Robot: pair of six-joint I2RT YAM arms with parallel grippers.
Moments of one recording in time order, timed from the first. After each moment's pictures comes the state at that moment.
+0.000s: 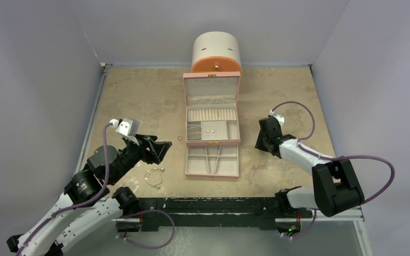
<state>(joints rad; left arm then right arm) -0.82 0.40 0.76 -0.50 -0.20 -0.41 0.32 1.32 0.58 -0.27 0.29 0.56</state>
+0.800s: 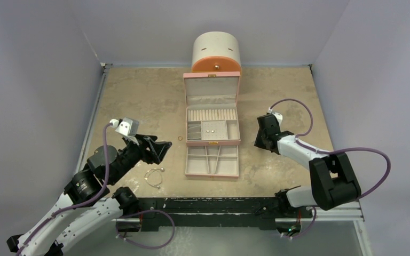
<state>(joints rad) -0.82 0.40 0.76 -0.50 -0.20 -0.41 0.32 1.38 0.63 -0.26 0.29 0.56</state>
